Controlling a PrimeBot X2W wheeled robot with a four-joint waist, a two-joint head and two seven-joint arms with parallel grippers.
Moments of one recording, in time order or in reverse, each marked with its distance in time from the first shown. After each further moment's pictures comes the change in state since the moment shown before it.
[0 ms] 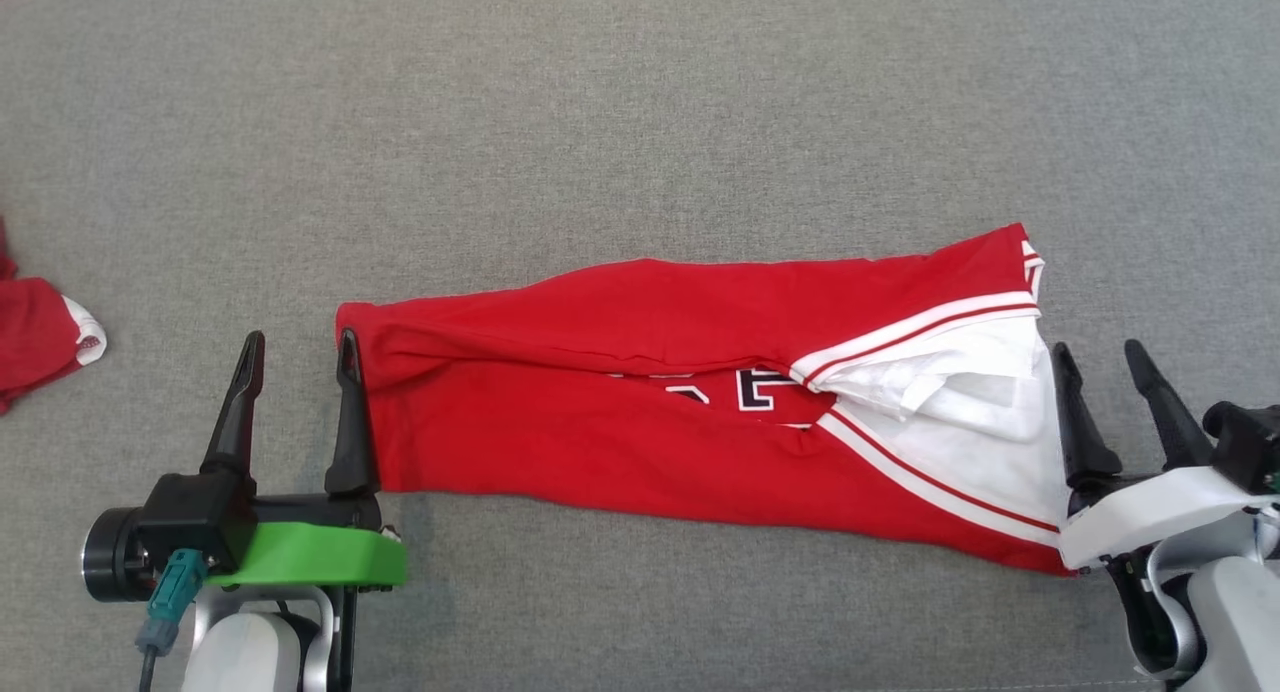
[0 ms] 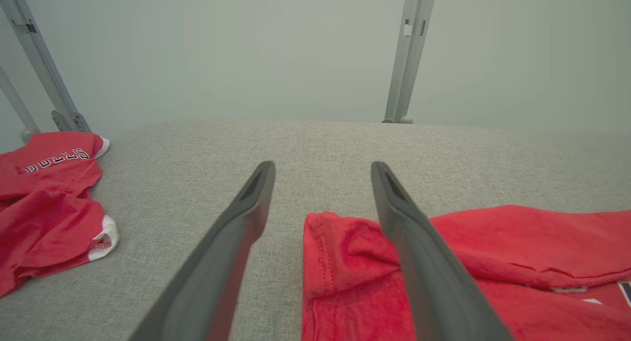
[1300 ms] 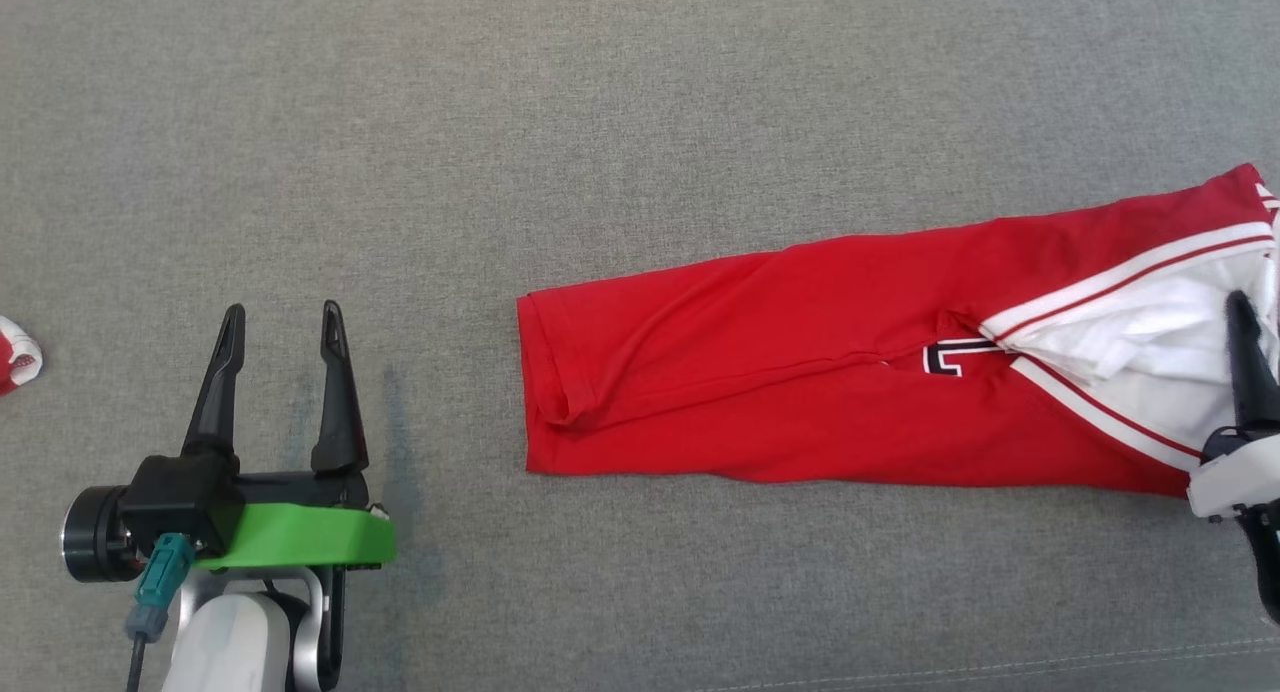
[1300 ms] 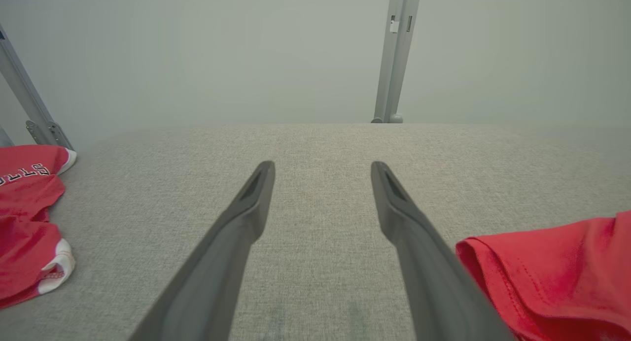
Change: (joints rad) left arm -0.031 -0.001 0.020 -0.010 0.028 0.000 -0.001; right arm -0.051 -0.187 -0.049 0.112 0.127 0.001 -0.034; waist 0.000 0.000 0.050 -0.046
